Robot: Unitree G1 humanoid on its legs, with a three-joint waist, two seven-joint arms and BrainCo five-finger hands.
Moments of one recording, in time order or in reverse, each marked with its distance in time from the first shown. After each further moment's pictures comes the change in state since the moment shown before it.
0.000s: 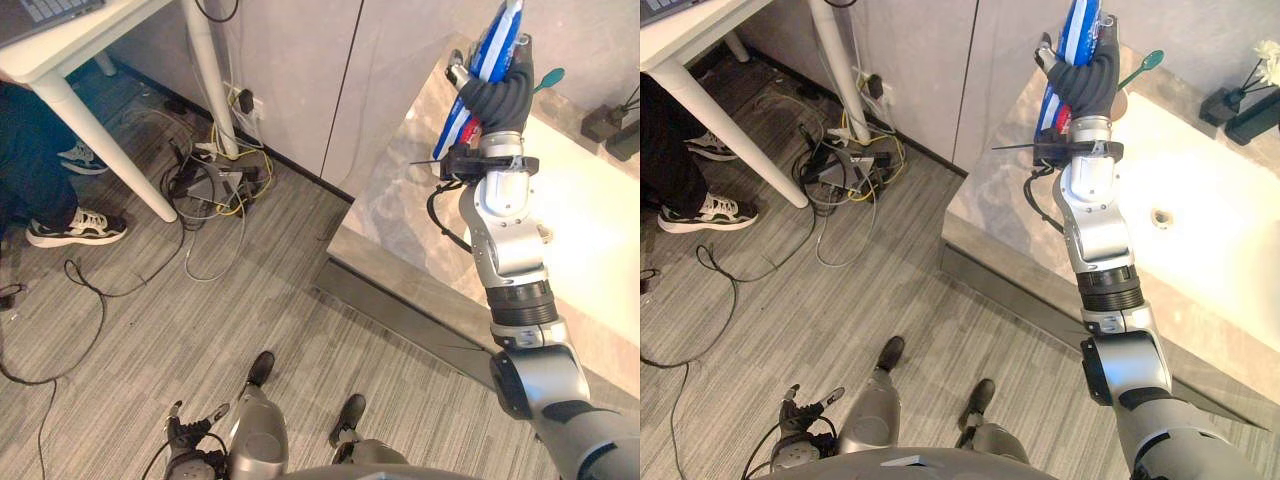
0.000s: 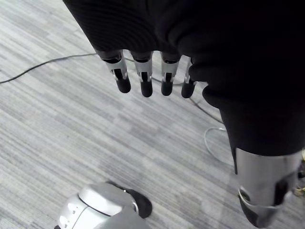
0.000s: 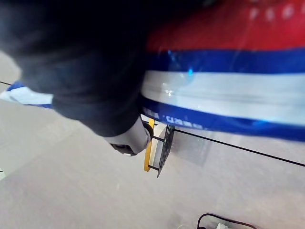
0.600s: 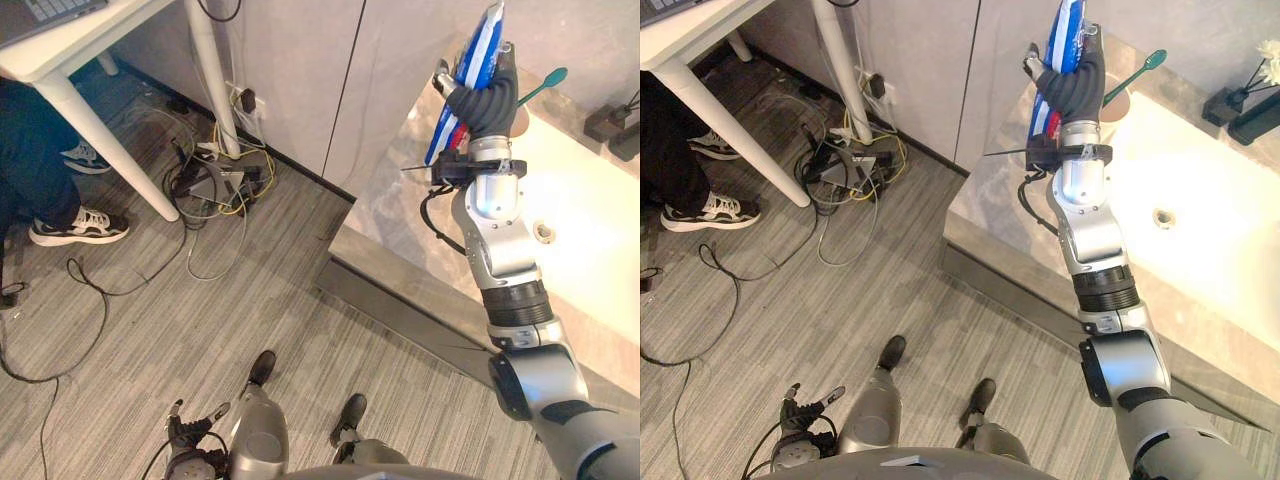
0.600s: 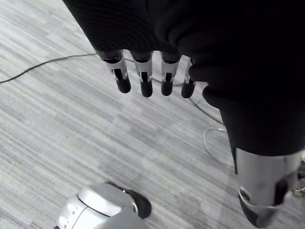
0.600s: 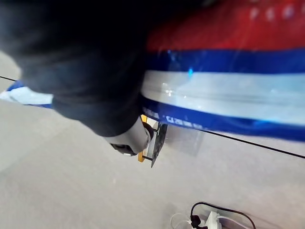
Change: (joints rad) left arm 0.000 -0.001 -0.002 -0.006 0.000 0.000 -0.002; right arm 0.000 0.011 0.032 0.021 0.000 0.002 0.002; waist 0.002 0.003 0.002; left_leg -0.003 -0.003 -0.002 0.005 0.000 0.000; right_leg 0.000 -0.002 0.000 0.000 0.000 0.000
